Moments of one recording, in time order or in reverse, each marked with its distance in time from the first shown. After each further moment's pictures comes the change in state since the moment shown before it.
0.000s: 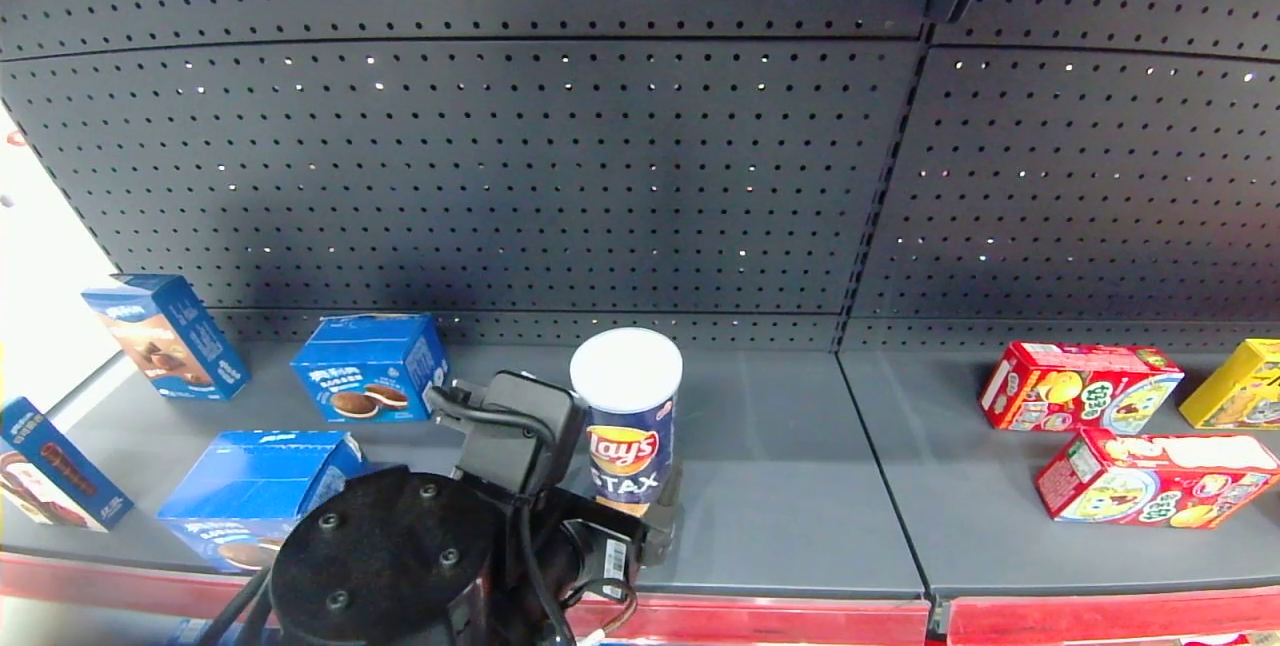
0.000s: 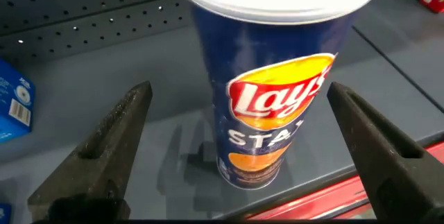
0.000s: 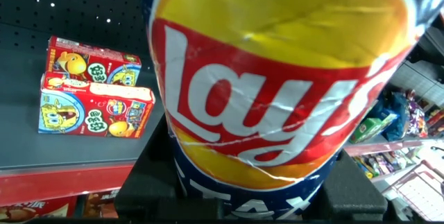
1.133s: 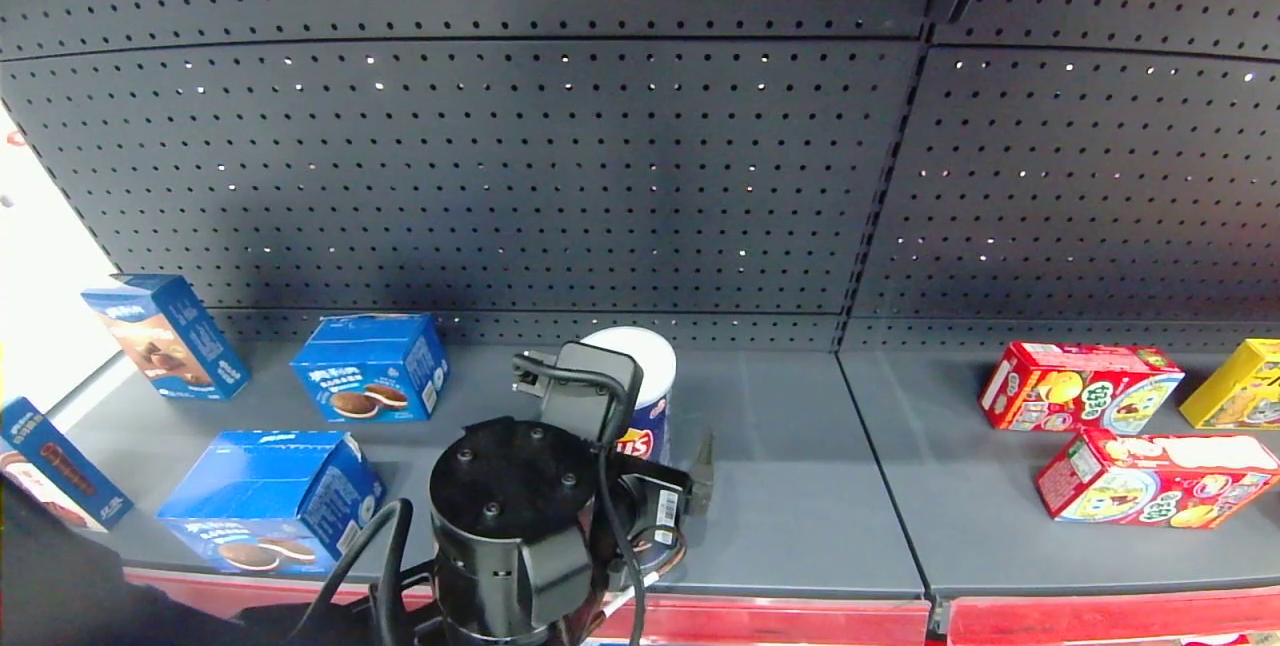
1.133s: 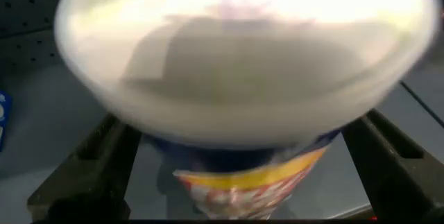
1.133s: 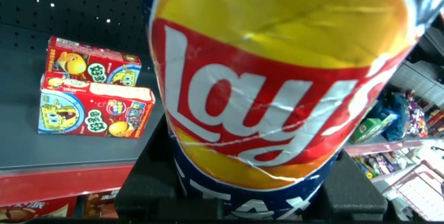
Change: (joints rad) left arm 0.033 0.140 -0.146 0.000 0.003 -0.005; right arm 0.000 -0.003 0.001 -0.001 0.000 0.000
